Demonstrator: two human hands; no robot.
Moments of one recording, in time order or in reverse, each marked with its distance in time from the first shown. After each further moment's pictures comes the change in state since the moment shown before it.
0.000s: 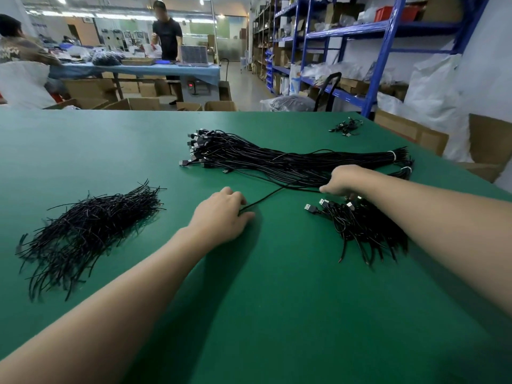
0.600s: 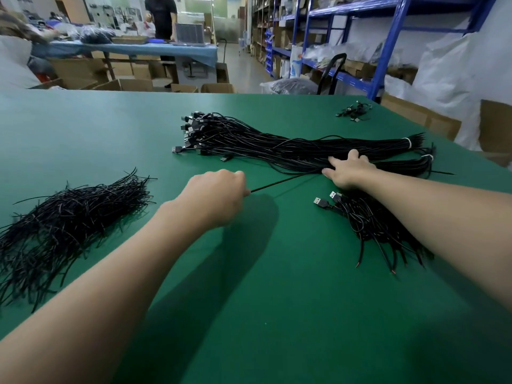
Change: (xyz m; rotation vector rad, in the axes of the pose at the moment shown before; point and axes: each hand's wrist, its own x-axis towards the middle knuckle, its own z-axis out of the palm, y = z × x) left_hand 0.025 -0.001 -0.020 0.228 -0.034 0.027; right_hand 0.094 0.007 0.042 0.161 0.192 0.004
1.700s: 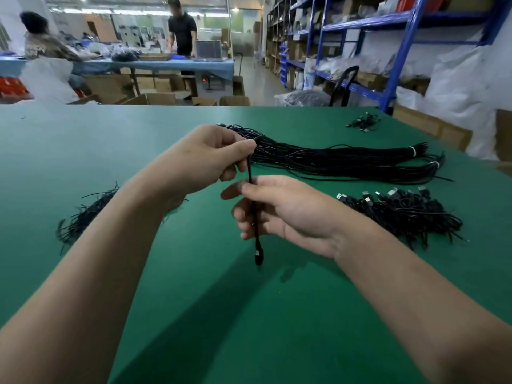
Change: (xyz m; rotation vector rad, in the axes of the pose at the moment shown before) left_hand -0.089 -0.023 -0.092 -0.993 0.157 0.086; right_hand -0.254 -0.101 -0.052 1.455 -0.689 -0.630
